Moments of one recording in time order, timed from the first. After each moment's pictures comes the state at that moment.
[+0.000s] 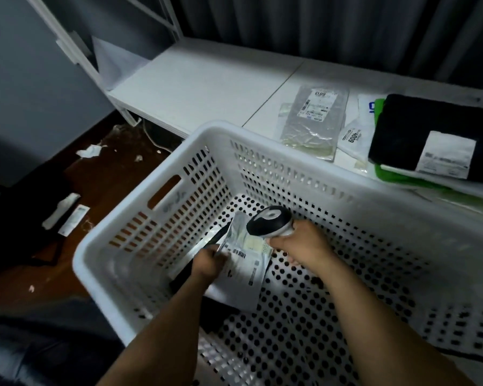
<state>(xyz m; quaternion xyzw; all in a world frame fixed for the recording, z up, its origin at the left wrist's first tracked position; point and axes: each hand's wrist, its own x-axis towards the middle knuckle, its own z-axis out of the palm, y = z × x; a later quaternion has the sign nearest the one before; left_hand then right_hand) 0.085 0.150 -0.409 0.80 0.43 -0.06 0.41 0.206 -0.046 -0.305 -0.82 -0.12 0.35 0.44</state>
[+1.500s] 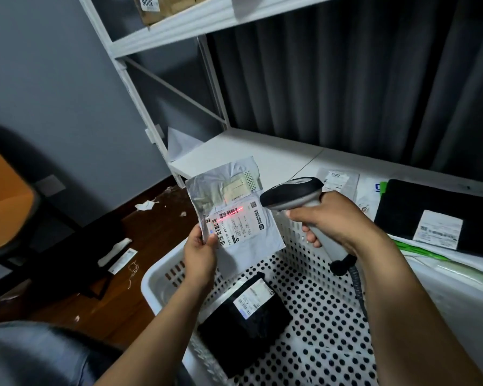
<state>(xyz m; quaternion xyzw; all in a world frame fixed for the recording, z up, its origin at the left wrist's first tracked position) 0.073 0.124 -0.185 0.65 0.37 0.34 0.57 0.210 -0.070 -0.098 -0.75 -0.26 0.28 0.54</state>
